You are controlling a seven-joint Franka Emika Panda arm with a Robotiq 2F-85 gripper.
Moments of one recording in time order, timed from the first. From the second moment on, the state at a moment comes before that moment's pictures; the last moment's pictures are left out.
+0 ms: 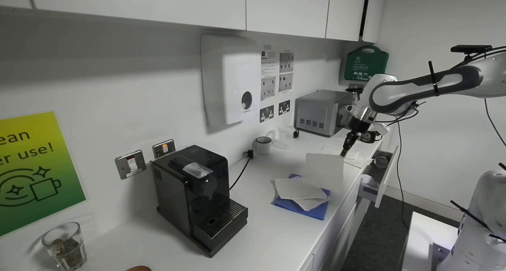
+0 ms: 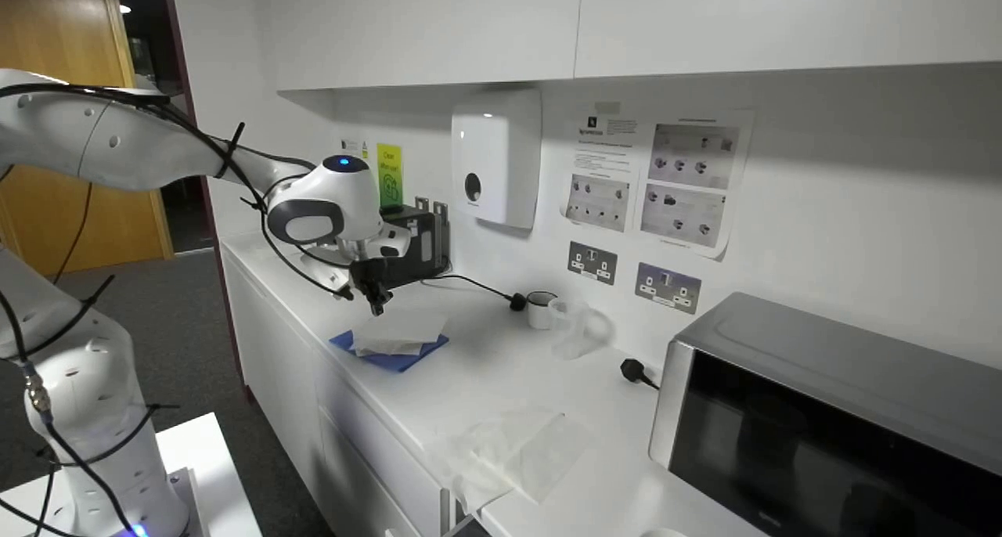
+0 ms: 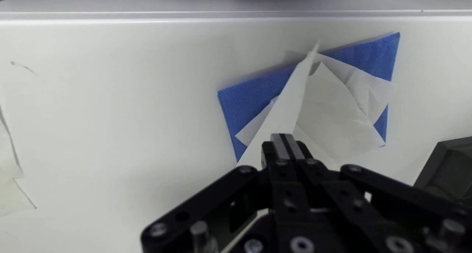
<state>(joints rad) -0.02 -0.46 -0.19 -2.51 0.24 2.24 -0.36</state>
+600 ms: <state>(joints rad) -0.04 -0.45 -0.12 -2.52 0.12 2.23 -0.22</state>
